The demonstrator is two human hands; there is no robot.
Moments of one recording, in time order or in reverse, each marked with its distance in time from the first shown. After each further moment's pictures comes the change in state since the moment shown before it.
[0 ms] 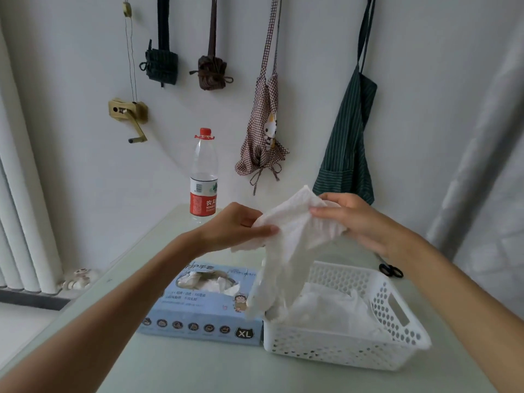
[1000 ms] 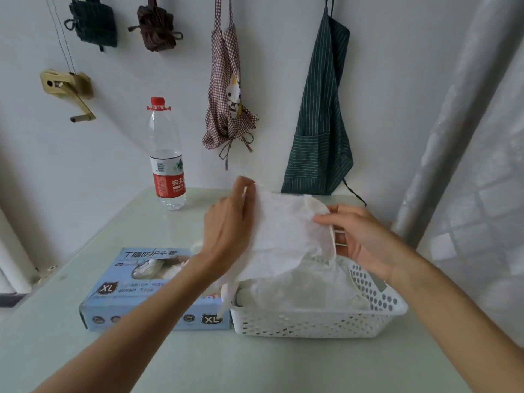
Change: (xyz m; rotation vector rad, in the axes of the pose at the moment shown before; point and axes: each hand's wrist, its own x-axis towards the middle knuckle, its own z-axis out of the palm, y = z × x) left_hand 0.037 -0.013 0.094 0.437 0.659 0.122; right_hand -0.037 0.068 -0.013 0.425 0.154 0.225
